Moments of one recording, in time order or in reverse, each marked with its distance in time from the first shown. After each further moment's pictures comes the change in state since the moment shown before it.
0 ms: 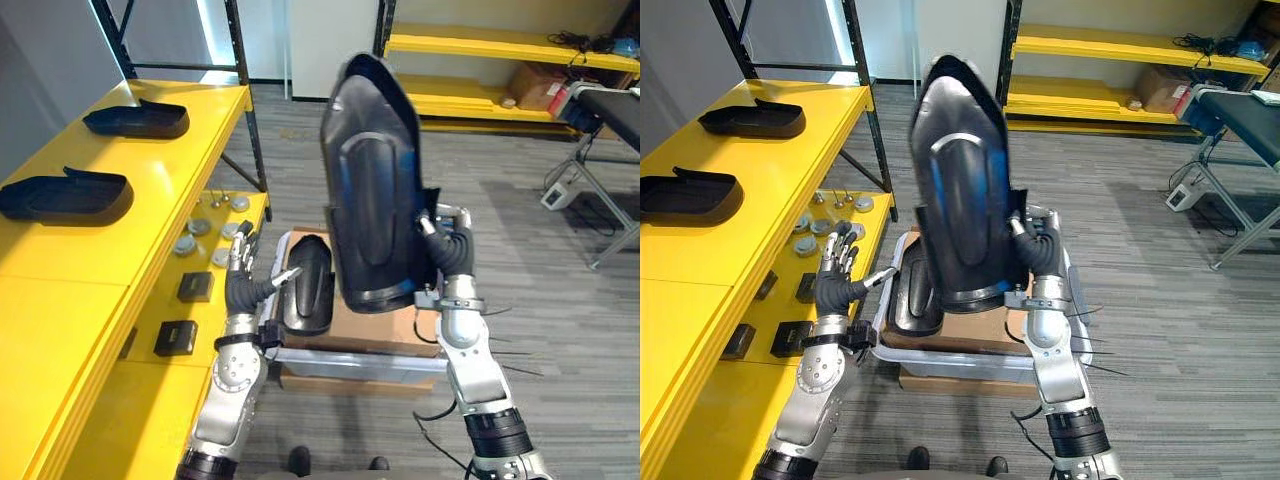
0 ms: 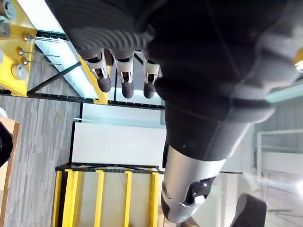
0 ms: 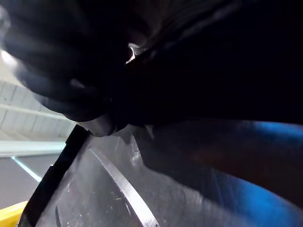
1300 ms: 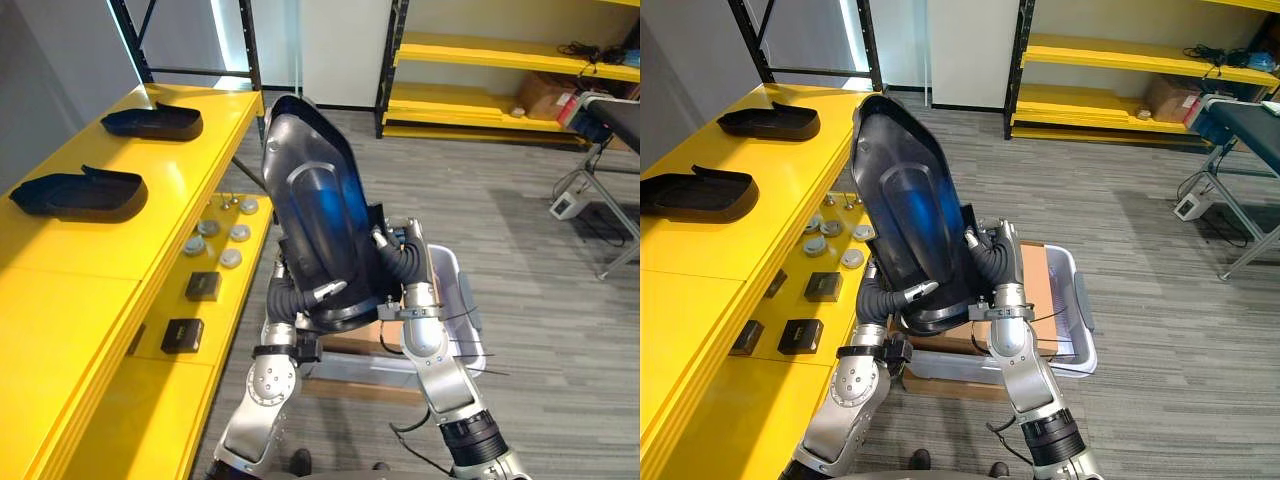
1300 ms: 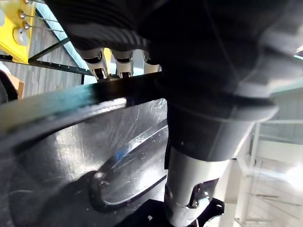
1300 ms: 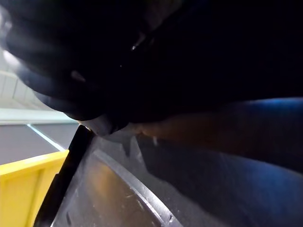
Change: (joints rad) left arm -0.020 -0.056 -0.236 0.039 0.041 0.043 0.049; right arm -0.004 0.089 0.255 0.030 -0.069 0.036 0.000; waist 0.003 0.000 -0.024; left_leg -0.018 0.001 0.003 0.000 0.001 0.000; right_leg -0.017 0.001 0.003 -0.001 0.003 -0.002
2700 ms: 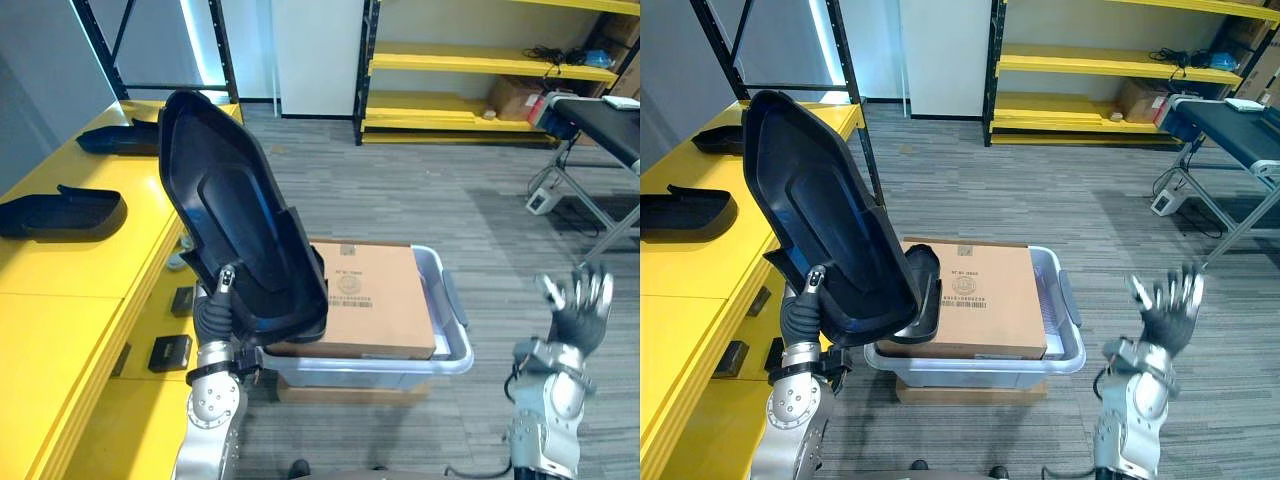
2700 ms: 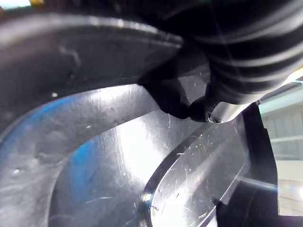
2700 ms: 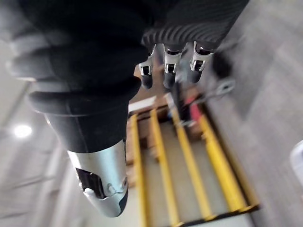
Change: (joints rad) left arm 0.218 -0.008 0.340 -0.190 0.030 -0.009 -0.112; right arm 0.321 -0.042 -0.722 0.543 0.799 -0.144 0.164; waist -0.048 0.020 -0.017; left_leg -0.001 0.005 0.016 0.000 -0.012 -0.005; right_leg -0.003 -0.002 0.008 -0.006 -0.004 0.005
